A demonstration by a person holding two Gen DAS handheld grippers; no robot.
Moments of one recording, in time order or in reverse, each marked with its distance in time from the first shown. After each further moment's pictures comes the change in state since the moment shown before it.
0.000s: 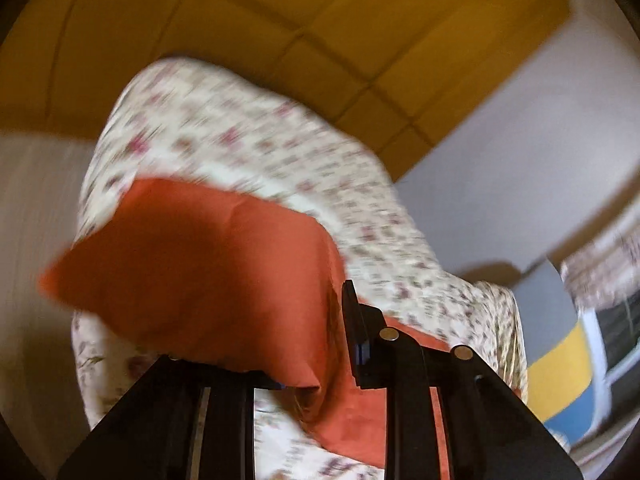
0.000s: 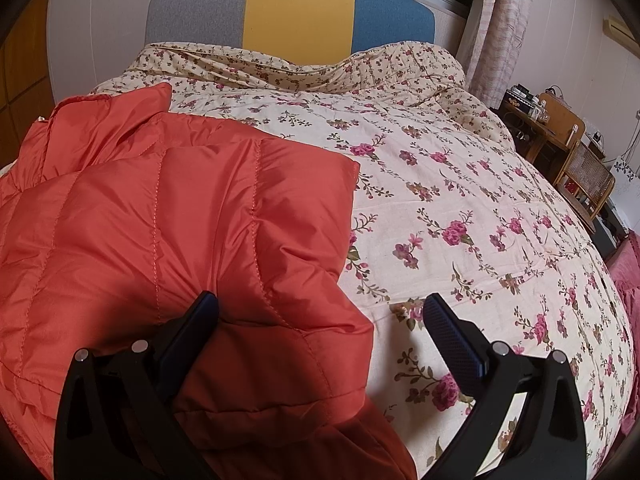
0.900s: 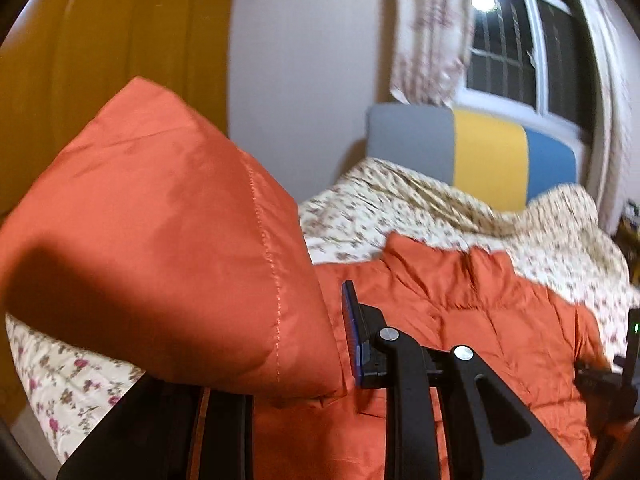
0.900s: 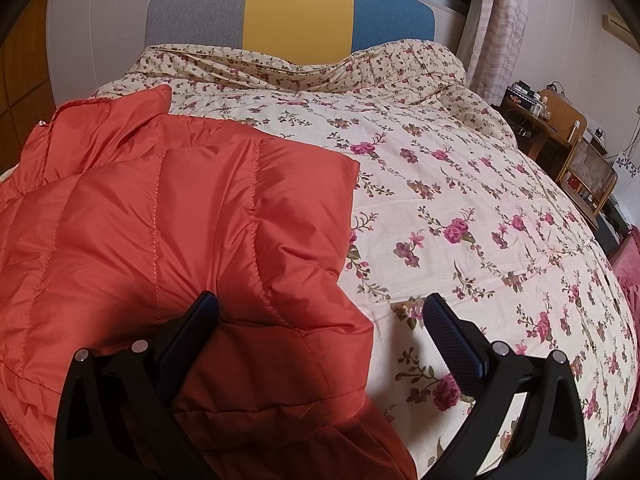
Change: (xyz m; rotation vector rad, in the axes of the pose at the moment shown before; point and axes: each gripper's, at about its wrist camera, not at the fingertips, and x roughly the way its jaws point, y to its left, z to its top) left arm -0.039 -0.227 -0.166 0.894 0.014 -0.273; right arm 0.000 0.000 0.001 0.007 0.001 0.008
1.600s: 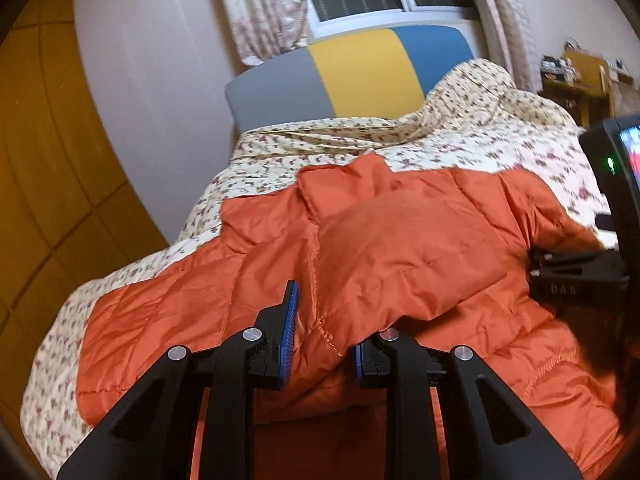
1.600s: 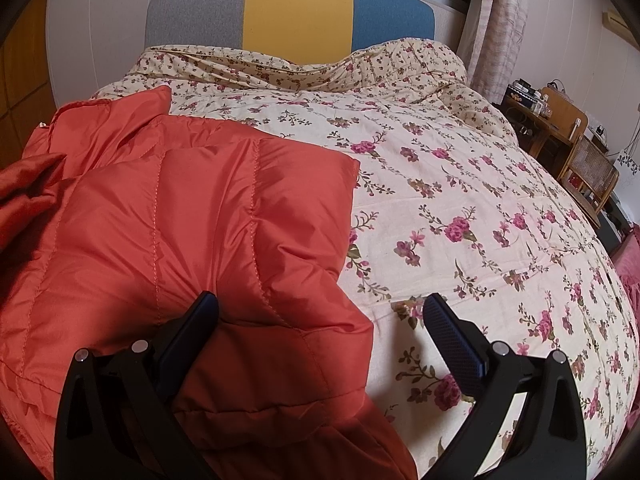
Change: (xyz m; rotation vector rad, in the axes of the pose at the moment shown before) left arm 0.029 -0.159 -0.060 0.463 0.084 -0.173; right arm 0.001 0.000 -0.001 0.006 0.001 0.009
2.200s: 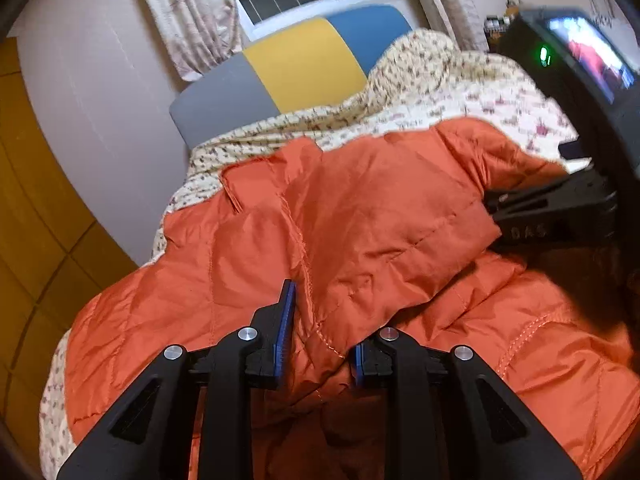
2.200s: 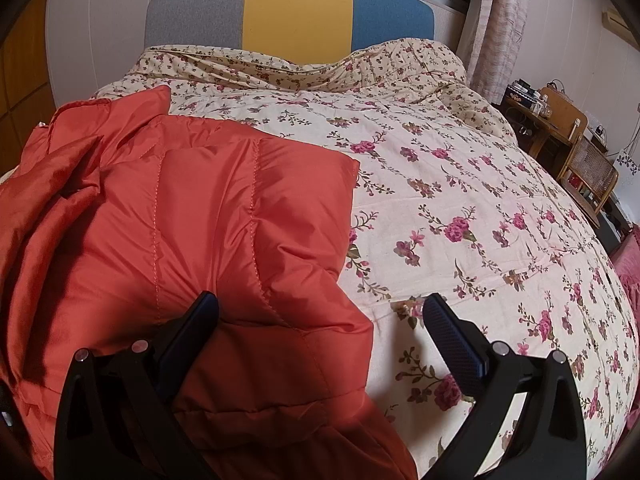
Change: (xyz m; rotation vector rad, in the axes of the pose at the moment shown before) left arm 0.017 -0.043 -0.012 0.199 0.019 -0.081; right arm 0.000 -0.002 0.000 -0.001 0.000 0.001
